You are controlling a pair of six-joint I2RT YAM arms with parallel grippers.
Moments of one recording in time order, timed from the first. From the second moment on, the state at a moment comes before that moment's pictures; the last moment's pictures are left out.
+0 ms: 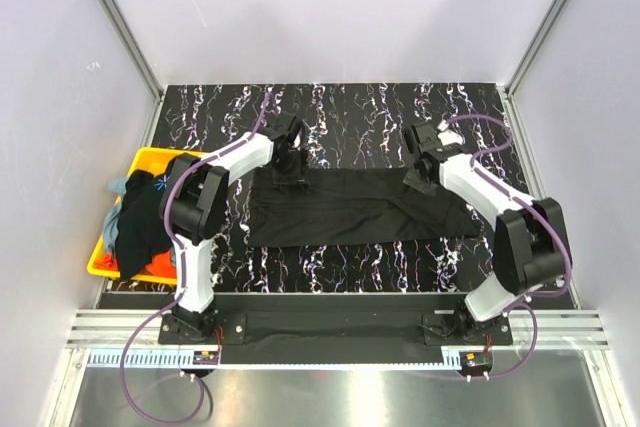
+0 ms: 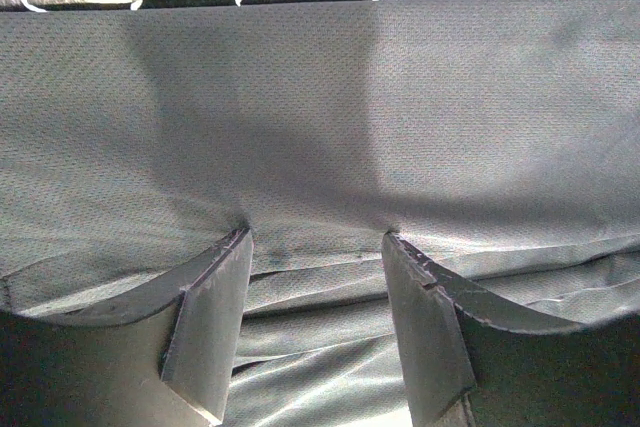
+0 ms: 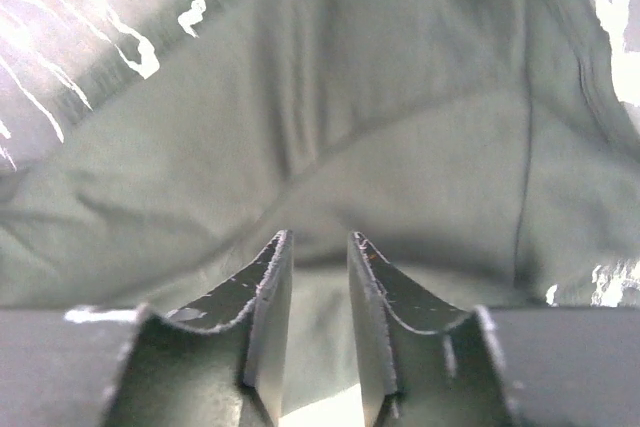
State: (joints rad) left arm -0.43 2.03 1.49 -0.70 0.10 -0.47; right arm 0.34 1.61 1.15 -0.63 0.38 0.79
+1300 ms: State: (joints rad) left arm -0.43 2.03 1.48 -0.70 0.08 -0.47; right arm 0.19 1.46 0.85 -0.66 0.27 1.32
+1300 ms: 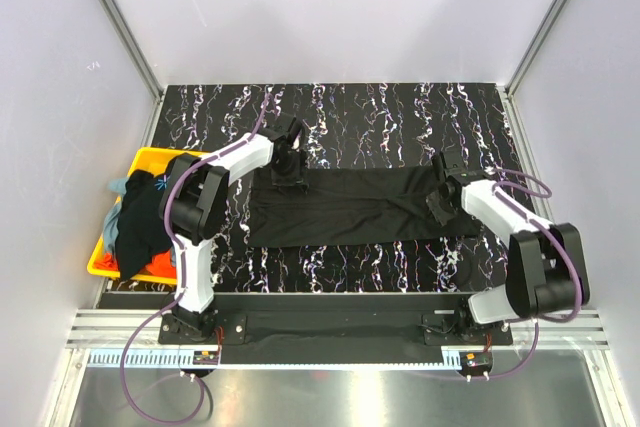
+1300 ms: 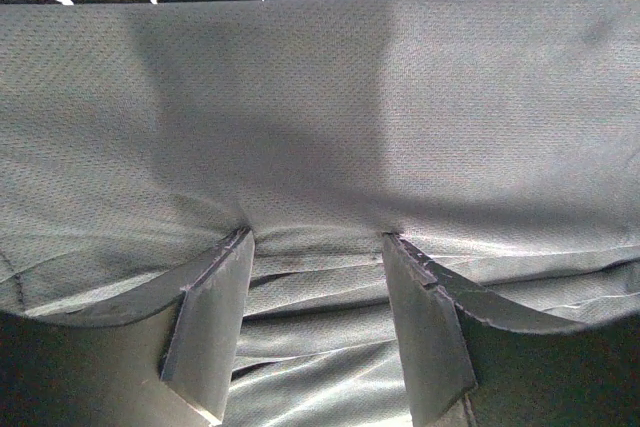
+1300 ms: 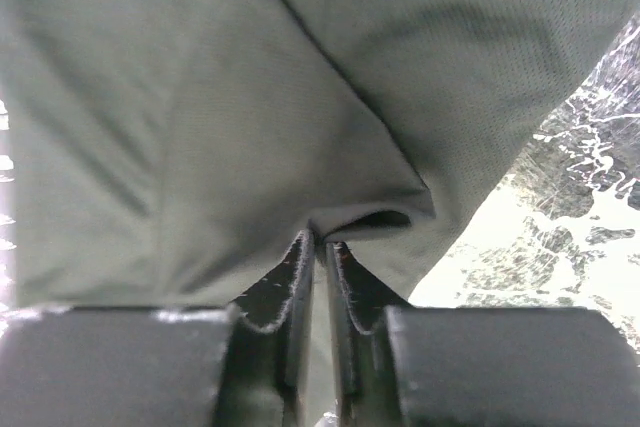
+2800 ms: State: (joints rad) left arm -0.43 2.03 1.48 -0.70 0.06 -0.47; right arm 0.17 1.77 1.29 -0.67 0.29 0.78
